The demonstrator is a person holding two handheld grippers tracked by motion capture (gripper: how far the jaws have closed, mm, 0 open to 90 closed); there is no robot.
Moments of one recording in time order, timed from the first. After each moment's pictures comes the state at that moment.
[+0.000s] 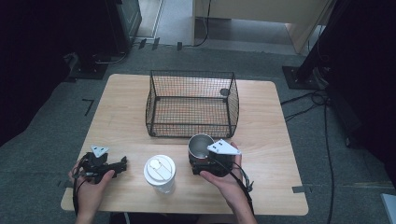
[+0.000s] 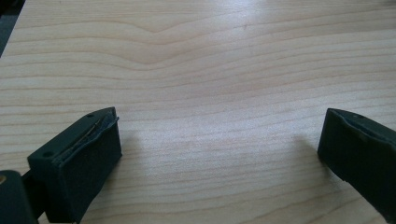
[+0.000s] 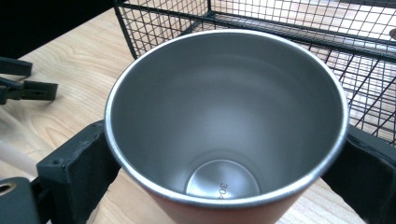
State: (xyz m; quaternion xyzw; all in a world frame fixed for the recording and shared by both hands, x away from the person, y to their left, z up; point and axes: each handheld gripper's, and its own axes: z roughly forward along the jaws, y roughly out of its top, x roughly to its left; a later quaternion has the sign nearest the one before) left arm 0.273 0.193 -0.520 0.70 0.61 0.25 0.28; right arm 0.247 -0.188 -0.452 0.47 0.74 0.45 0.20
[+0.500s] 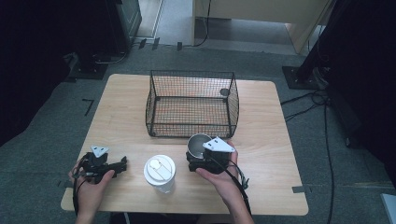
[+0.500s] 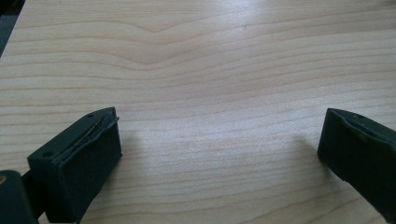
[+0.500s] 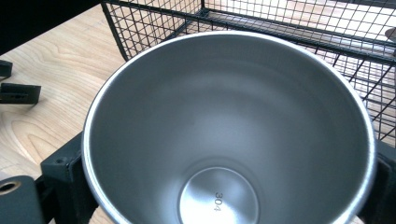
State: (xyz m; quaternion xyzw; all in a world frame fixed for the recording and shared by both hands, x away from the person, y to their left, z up) left arm 0.273 0.193 -0.520 0.70 0.61 0.25 0.28; right arm 0.255 -0.177 -0.454 0.47 0.73 0.44 0.21
